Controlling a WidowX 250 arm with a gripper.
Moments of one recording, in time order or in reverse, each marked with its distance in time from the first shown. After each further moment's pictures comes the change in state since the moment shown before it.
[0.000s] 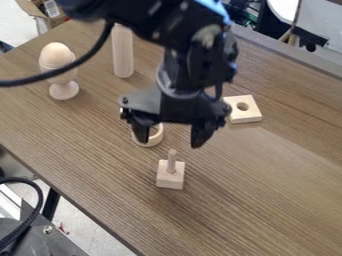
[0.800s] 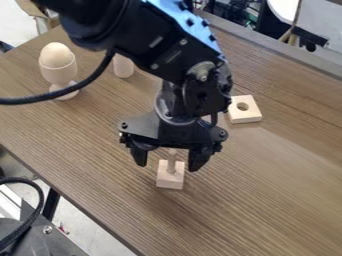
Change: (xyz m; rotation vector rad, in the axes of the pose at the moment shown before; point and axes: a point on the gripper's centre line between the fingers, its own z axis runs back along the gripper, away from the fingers) arm -0.016 0.000 -0.015 -0.001 0.045 -0.008
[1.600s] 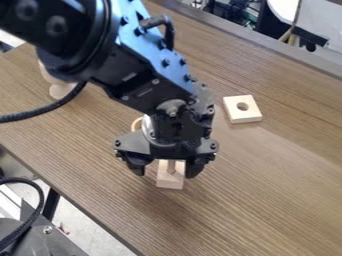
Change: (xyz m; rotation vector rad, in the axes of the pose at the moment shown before) arm -0.005 0.003 -0.014 -0.078 -0.074 0.029
